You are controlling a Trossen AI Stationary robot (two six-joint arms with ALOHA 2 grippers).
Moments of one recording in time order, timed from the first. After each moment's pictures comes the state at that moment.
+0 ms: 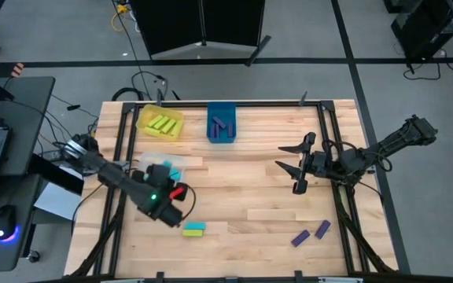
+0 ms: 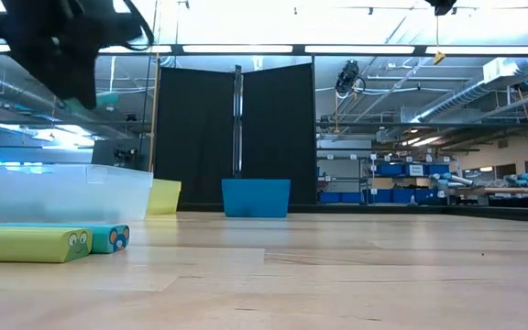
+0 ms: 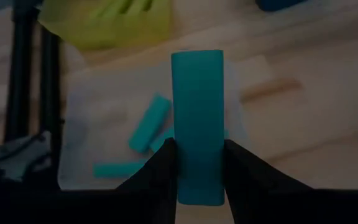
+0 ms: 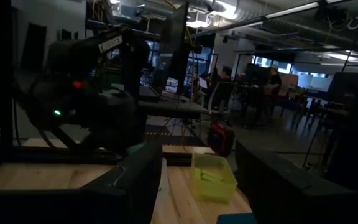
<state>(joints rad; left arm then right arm) -0.56 1.59 1.21 -1.52 -0.63 -1.96 0.41 0.81 0.50 0.48 0.66 -0.25</state>
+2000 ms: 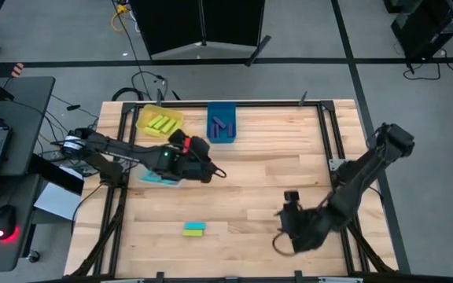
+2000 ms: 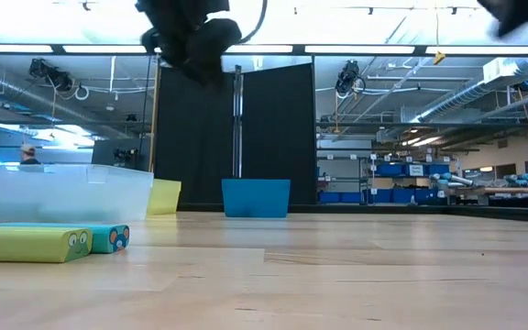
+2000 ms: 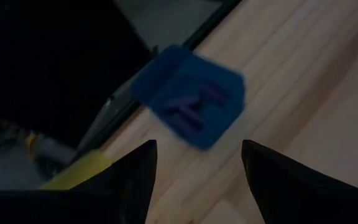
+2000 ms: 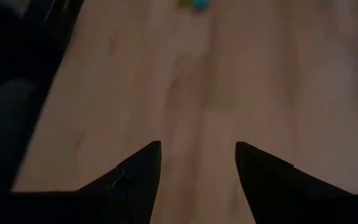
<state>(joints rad) -0.17 1.55 1.27 -0.84 -0.93 -0.61 0.78 1.44 1.06 -0.67 0.44 0.52</state>
